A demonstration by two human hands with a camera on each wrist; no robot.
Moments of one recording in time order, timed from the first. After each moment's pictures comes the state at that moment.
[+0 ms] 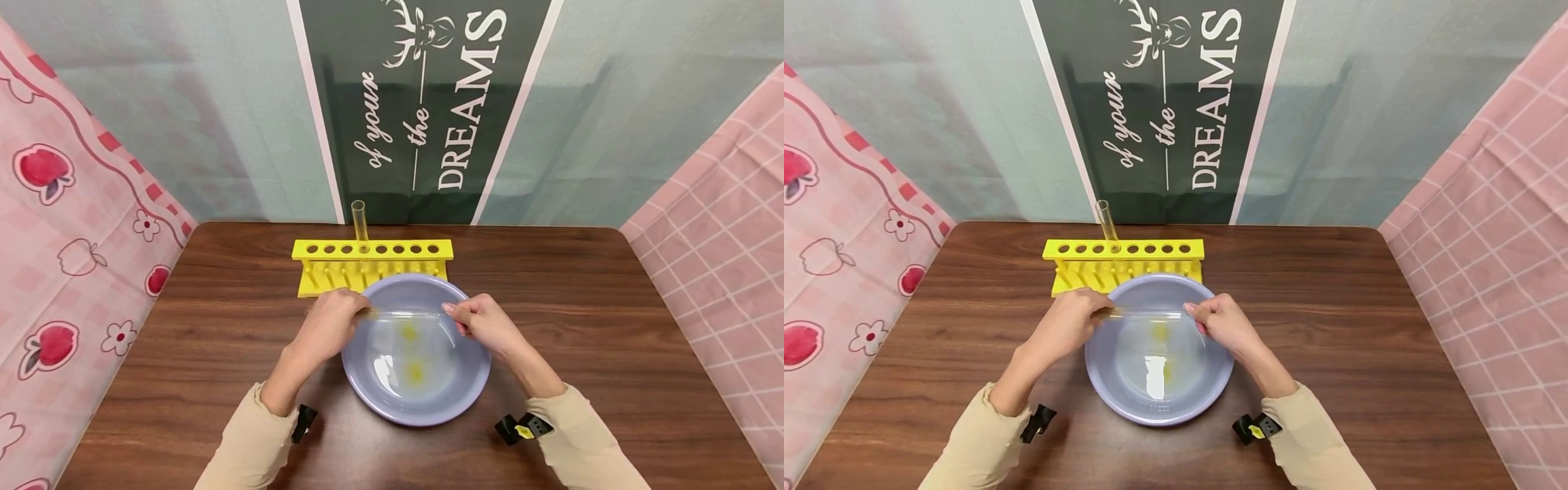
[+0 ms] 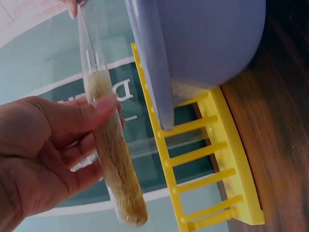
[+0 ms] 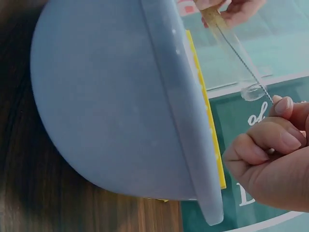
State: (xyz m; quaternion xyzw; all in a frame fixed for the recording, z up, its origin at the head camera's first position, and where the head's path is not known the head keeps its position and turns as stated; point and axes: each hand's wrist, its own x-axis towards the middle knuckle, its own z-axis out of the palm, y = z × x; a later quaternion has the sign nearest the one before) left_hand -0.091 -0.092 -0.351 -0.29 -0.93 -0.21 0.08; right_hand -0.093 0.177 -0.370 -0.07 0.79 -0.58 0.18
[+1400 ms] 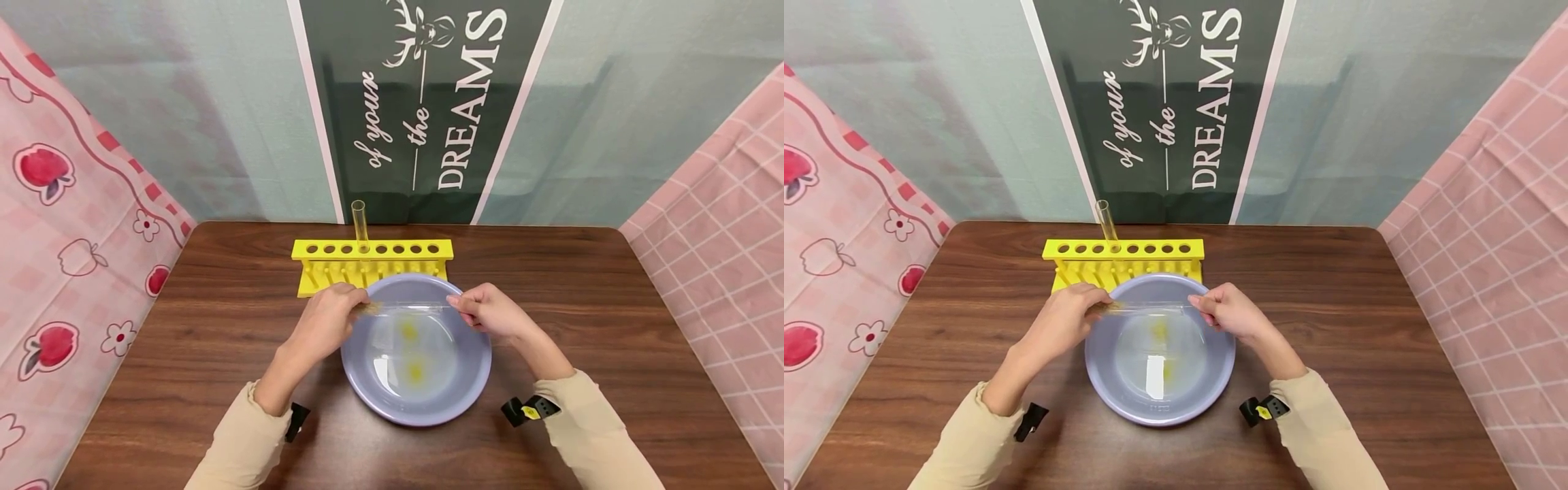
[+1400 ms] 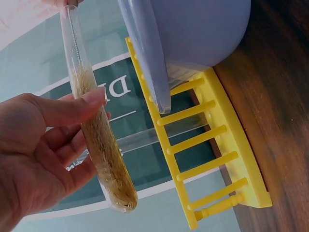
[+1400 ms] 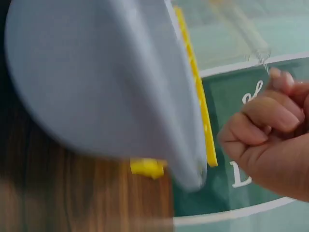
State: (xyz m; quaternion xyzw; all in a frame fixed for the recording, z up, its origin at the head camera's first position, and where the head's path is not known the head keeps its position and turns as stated) left_hand -0.091 -0.094 -0.350 -0.29 -0.93 -0.20 0.11; right_hand -0.109 0.186 -0.362 -0.10 0.76 -0.59 0.25
